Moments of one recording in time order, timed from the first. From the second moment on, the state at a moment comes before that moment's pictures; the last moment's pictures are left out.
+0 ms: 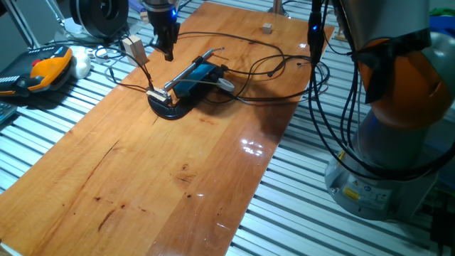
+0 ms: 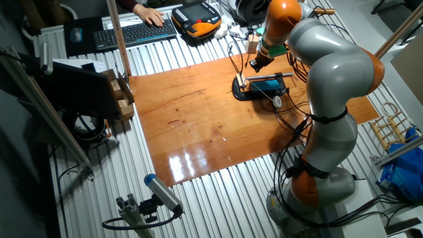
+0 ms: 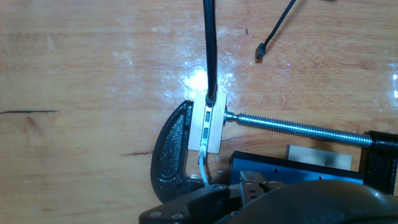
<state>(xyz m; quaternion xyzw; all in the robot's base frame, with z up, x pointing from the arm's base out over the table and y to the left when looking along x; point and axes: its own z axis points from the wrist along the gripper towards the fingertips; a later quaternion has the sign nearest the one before) 0.627 -0.069 0.171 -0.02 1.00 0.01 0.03</state>
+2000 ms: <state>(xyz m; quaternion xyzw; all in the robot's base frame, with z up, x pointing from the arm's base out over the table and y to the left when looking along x) 0.628 -0.069 0.170 -0.02 1.00 0.01 0.03</state>
